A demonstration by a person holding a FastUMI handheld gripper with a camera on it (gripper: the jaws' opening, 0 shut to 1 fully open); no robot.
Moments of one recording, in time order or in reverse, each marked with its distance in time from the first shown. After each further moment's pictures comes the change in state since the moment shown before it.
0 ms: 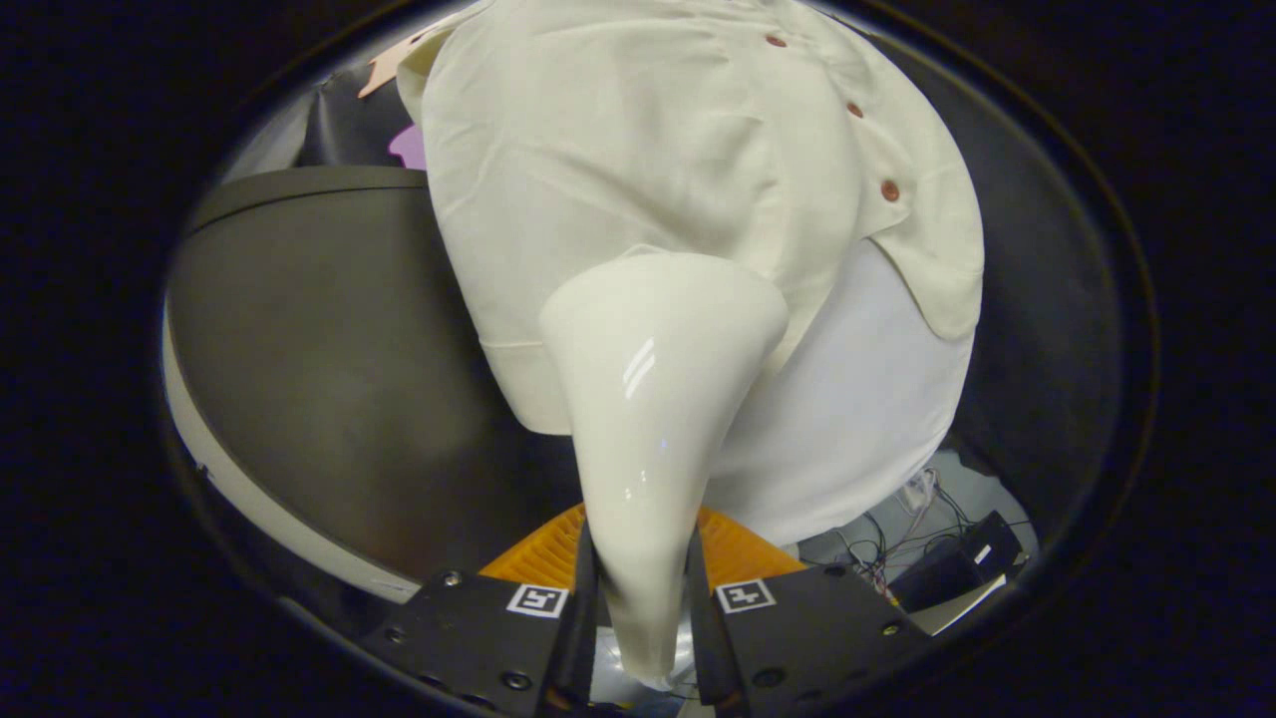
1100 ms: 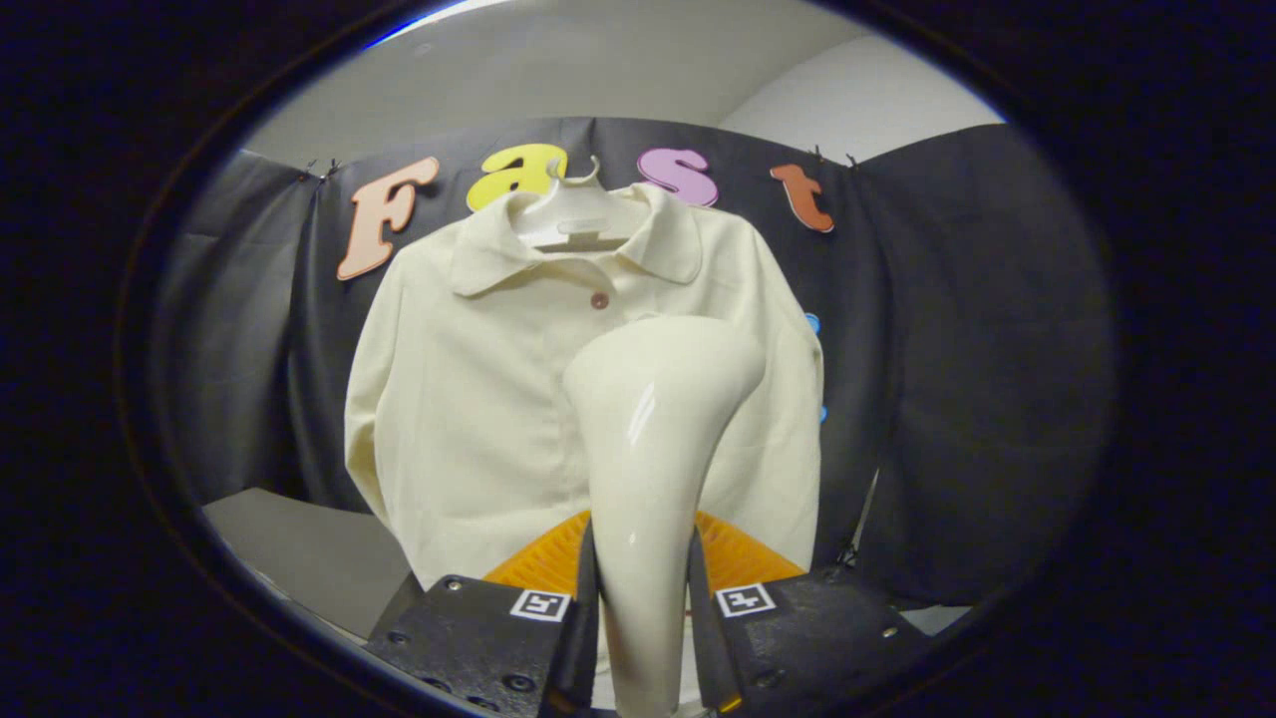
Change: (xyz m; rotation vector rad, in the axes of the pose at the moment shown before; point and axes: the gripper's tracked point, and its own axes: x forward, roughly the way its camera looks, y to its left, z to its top) arm -0.164 -0.103 0.357 -0.042 -0.612 -0.156
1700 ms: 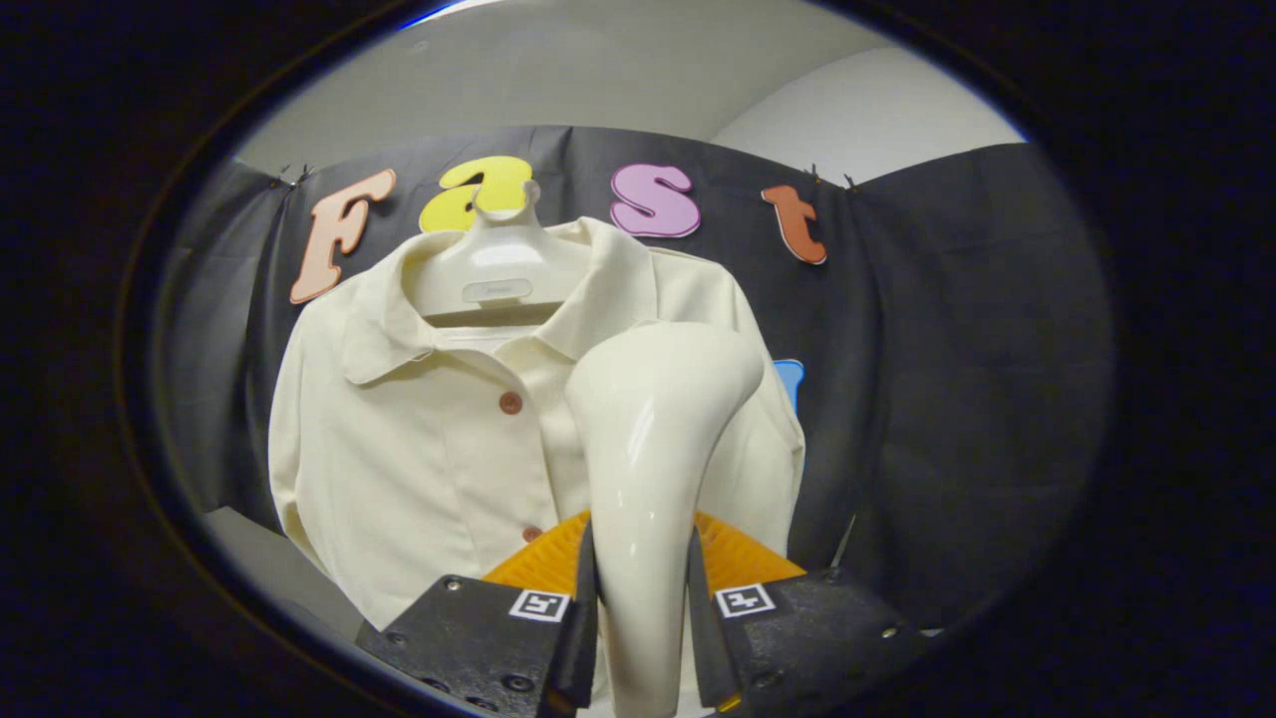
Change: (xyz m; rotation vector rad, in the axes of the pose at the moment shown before) arm 0.053 -0.032 0.049 0.011 -0.036 -0.011
